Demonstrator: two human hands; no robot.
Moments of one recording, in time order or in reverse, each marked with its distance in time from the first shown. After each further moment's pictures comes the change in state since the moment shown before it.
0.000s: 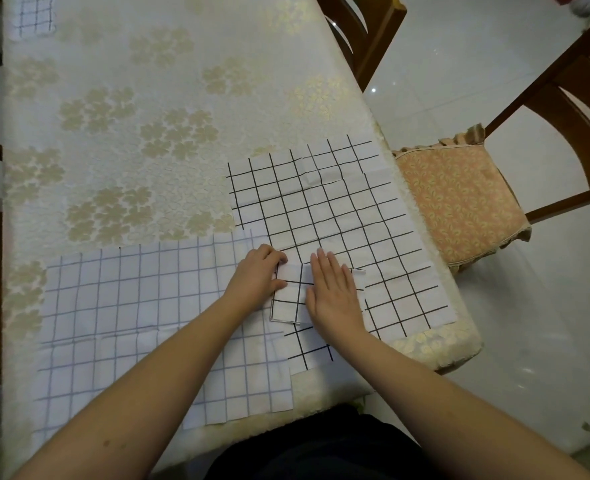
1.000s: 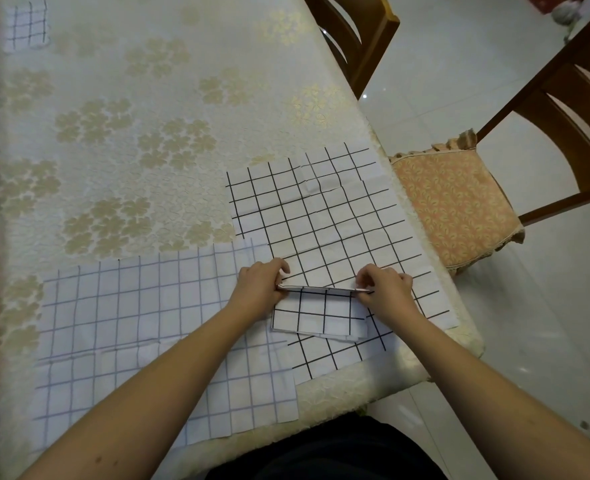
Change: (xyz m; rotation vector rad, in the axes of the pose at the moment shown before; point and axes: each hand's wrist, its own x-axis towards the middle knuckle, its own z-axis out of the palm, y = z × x) left_hand -0.002 0.005 -0.005 -0.066 -0.014 -0.045; right_hand 0.017 0.074 -0.057 0.191 -0.170 0.249
